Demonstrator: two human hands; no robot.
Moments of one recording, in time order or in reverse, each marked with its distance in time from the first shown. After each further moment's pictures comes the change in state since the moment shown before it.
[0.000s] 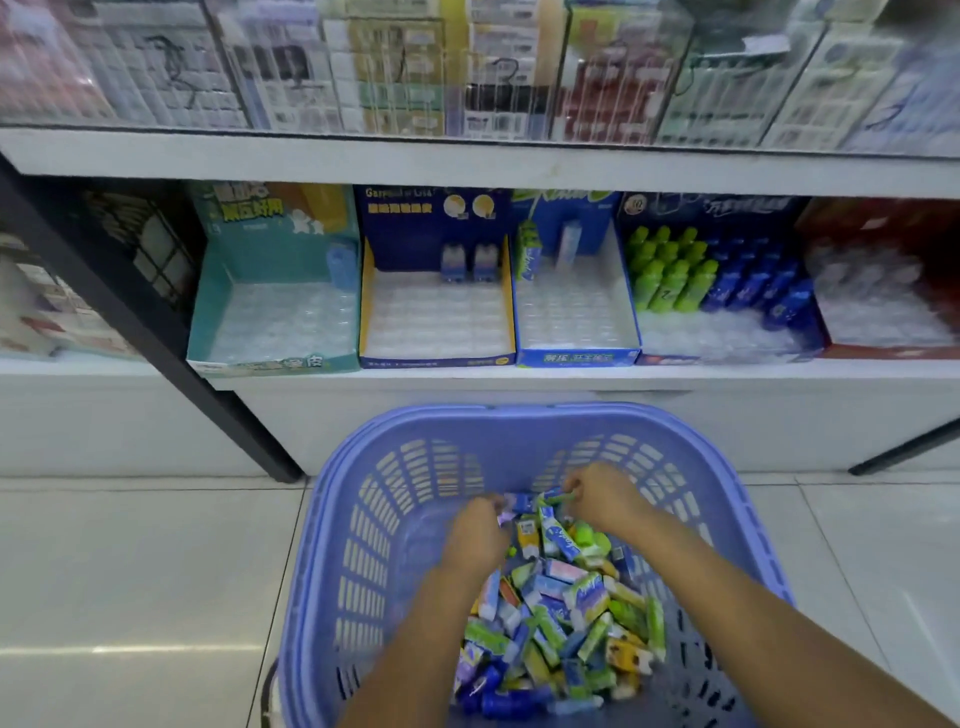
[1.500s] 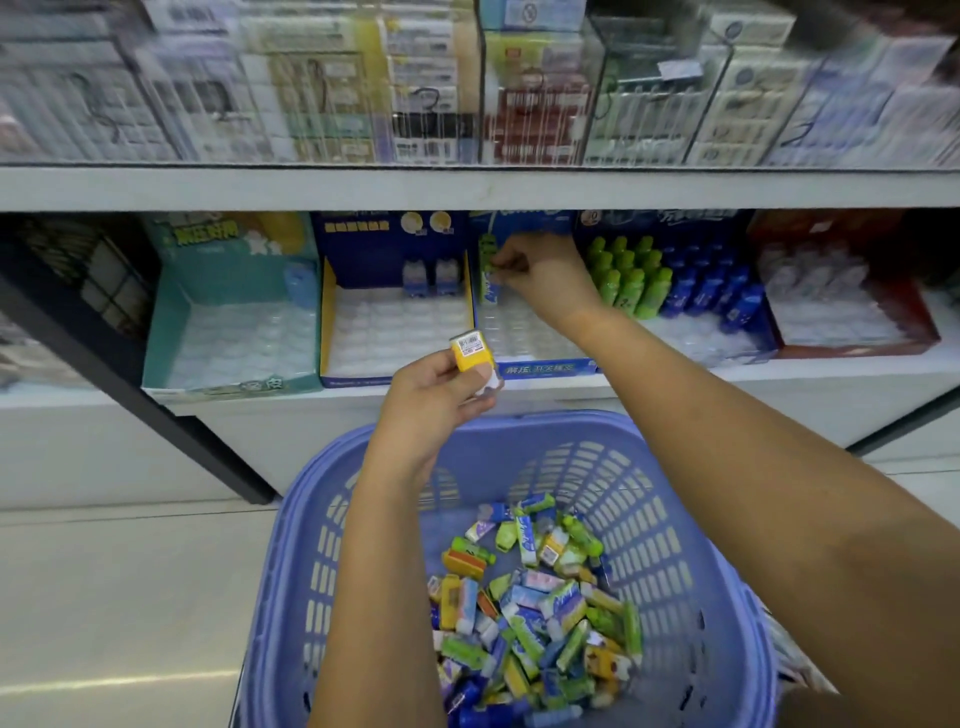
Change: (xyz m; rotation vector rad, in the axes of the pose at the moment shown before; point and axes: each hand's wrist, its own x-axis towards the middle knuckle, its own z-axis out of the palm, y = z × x) left_hand -0.035 0.132 -0.135 -0.988 0.053 0.180; right_hand 0.053 -0.074 -0.190 0.342 0.687 -0.478
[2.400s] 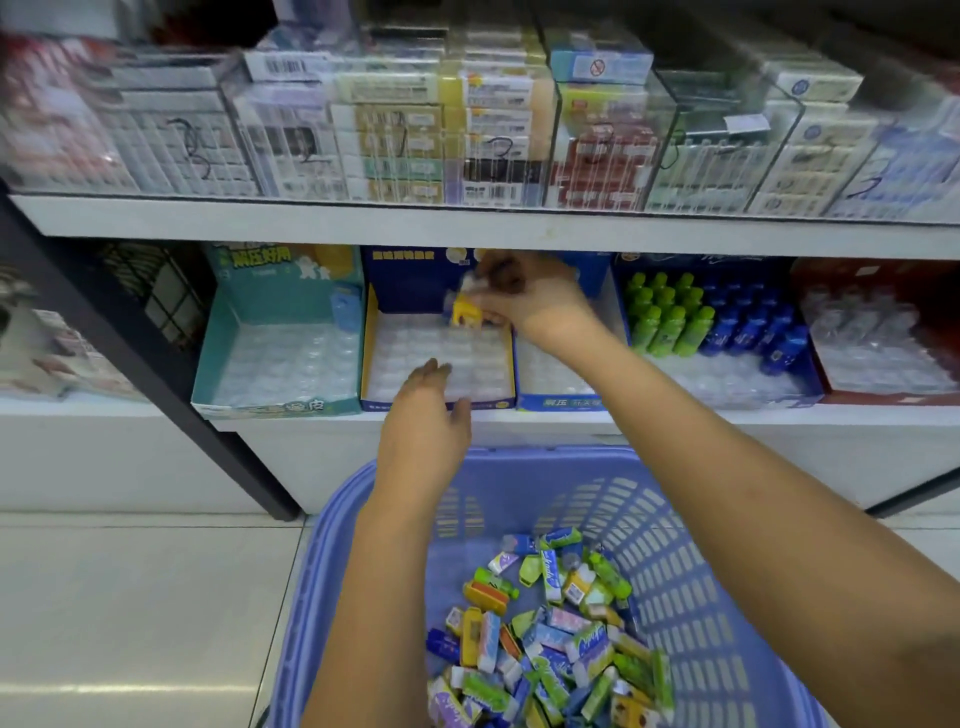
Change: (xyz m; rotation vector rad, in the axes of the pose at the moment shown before) left_hand 0.025 -0.009 -0.043 1.036 0.269 0.292; right_hand -0.004 -0.069 0.010 0.418 -0.105 0.103
